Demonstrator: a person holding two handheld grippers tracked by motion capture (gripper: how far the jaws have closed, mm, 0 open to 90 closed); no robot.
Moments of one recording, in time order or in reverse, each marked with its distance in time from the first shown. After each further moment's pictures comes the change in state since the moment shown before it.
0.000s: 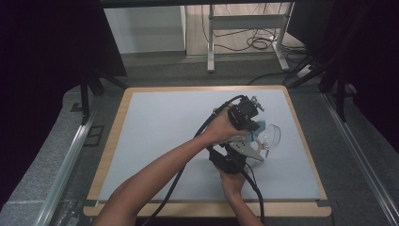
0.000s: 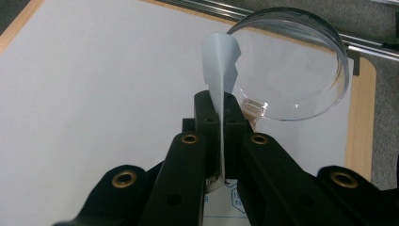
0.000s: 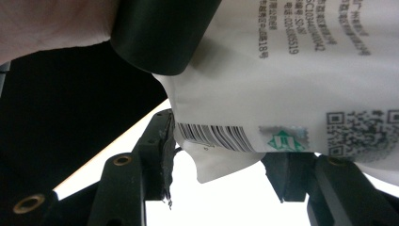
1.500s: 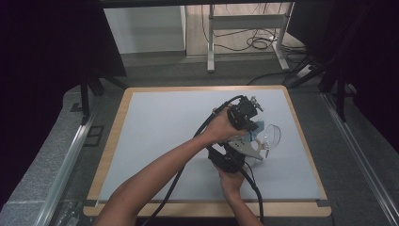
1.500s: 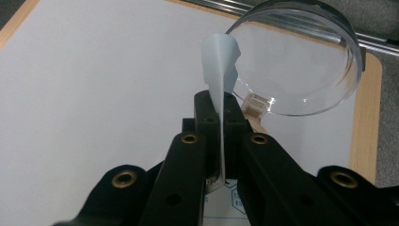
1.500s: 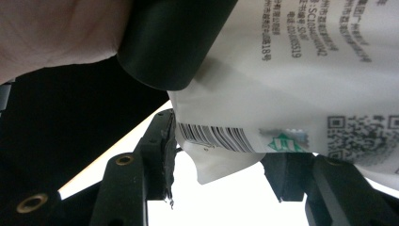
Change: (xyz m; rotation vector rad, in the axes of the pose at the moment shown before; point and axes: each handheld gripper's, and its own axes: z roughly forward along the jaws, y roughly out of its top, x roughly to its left) left arm 0.003 -0.002 0.003 0.015 0.002 -0.001; right arm 0.002 0.002 0.004 -0.003 0.002 0.008
